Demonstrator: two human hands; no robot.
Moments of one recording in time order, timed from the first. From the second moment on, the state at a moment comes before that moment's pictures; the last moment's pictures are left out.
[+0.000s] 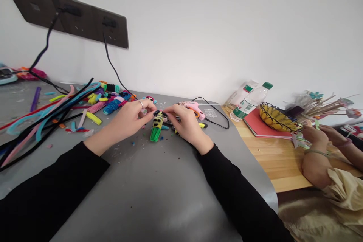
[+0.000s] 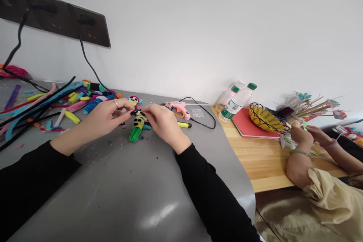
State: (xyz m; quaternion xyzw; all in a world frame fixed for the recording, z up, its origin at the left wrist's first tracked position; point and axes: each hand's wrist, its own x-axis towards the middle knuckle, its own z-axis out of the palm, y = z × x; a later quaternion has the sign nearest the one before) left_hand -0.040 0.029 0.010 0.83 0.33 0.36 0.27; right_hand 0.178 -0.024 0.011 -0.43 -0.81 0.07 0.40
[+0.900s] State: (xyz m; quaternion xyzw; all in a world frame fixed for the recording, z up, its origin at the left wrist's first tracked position) left_hand -0.036 0.024 0.008 0.82 0.32 0.45 0.14; right_hand 0.168 -0.027 0.005 -0.45 -0.80 0.10 0.39
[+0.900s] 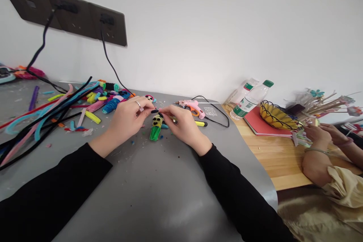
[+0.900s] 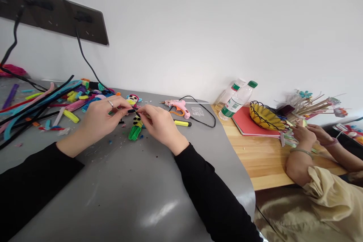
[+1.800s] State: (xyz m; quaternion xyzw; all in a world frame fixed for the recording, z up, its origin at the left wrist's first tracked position) left_hand -0.037 0.020 0.013 0.76 0.38 0.42 0.34; right_hand 0.161 -0.030 0.007 -0.46 -0.77 0.11 0.43
